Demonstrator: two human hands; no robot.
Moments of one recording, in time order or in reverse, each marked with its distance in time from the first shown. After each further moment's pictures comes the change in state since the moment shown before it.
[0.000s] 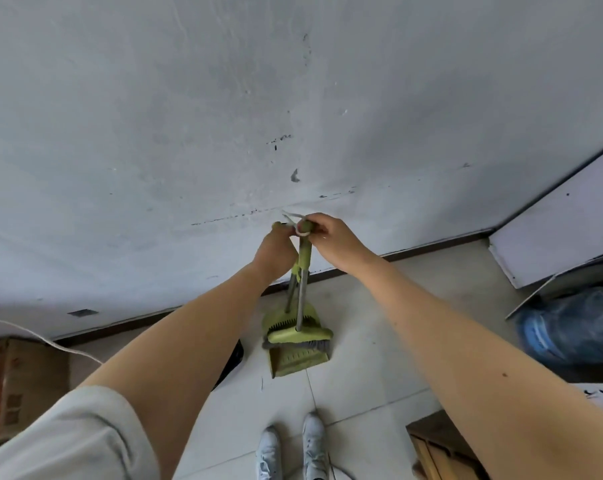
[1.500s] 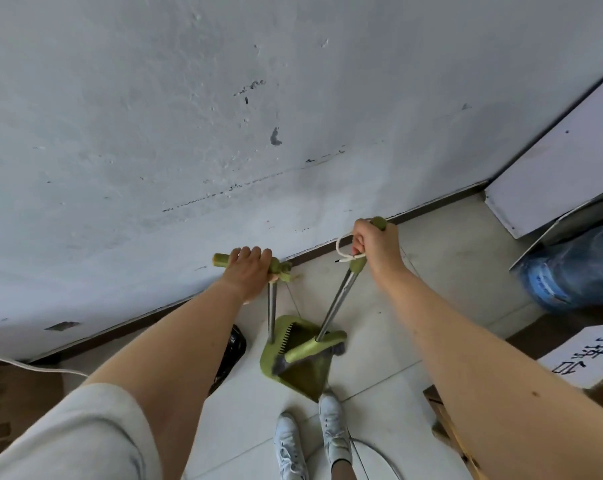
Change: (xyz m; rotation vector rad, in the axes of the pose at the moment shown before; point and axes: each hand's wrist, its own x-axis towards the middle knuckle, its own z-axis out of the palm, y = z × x) left_hand 0.022 -0.128 0.039 1.076 -0.245 0.300; right_hand -0.021 0.108 0.002 0.516 0.553 0.267
